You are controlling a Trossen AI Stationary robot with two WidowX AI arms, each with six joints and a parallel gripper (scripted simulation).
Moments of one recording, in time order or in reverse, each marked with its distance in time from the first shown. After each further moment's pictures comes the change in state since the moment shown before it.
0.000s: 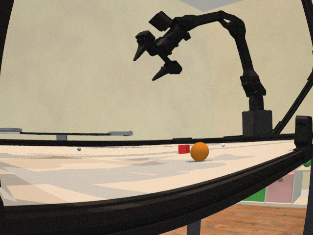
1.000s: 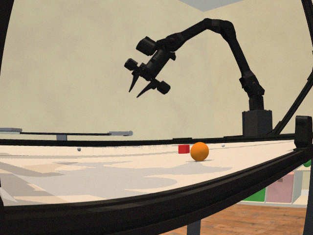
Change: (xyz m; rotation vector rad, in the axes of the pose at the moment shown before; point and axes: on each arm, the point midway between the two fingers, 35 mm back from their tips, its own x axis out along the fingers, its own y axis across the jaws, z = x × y) left arm -0.119 0.023 0.015 0.004 0.029 0.001; right arm 0.036 -0.081 0.133 0.407 -0.080 -0.061
